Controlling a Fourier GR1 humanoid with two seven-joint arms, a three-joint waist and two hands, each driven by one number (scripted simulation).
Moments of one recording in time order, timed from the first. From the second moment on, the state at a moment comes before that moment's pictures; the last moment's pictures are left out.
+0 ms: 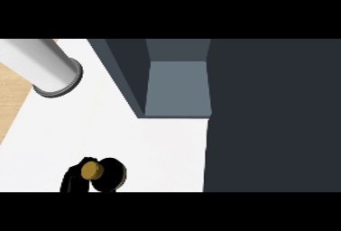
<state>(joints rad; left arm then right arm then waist) 0.01 0.14 -0.02 -0.76 0.37 -0.28 -0.91 0.06 -0.07 -0.09 -2.34 -0.27 0.29 0.39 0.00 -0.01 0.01</state>
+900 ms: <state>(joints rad) 0.27 0.07 -0.21 -1.56 0.40 -0.15 -0.48 0.09 -0.06 -0.09 -2.33 -0.28 0.30 0.38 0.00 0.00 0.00</state>
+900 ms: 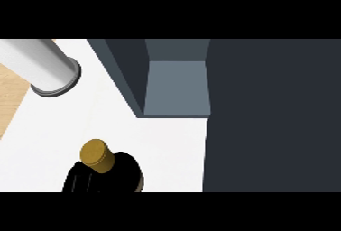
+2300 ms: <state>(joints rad) -0.32 0.00 -0.32 -1.44 0.29 0.36 -0.23 0.07 -0.05 -0.08 -2.28 -0.24 0.31 0.34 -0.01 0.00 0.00</state>
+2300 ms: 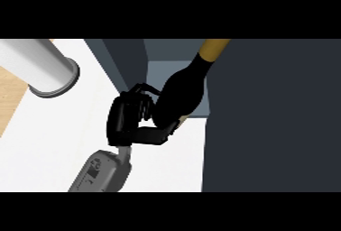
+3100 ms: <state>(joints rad) -0.49 0.00 -0.49 -1.07 0.51 0.55 -0.45 0.05 -0.05 -0.07 -2.26 -0.22 0.30 0.33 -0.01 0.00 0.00</state>
